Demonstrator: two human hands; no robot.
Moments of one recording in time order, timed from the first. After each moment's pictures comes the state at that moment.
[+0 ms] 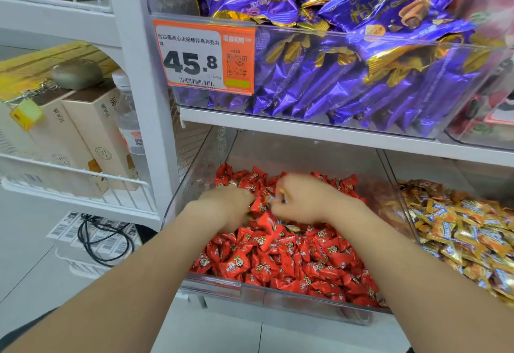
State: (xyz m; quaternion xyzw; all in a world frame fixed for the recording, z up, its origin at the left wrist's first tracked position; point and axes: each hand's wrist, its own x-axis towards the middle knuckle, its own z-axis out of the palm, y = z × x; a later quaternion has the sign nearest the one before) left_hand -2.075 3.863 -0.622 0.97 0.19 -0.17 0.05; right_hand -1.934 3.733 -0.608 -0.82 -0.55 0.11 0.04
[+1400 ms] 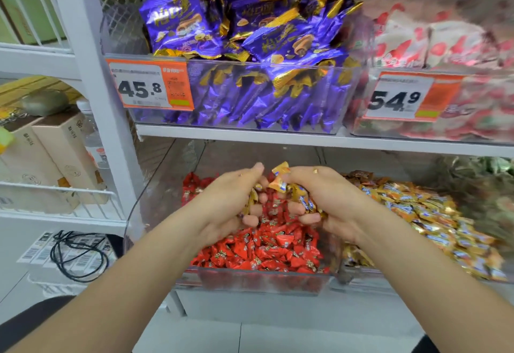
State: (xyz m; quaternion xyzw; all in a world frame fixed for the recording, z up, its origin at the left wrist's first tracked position) left_hand -2.072 3.751 -0.554 0.59 0.25 0.07 0.77; right_hand -1.963 3.604 -0.535 -0.63 -0.19 0.42 0.62
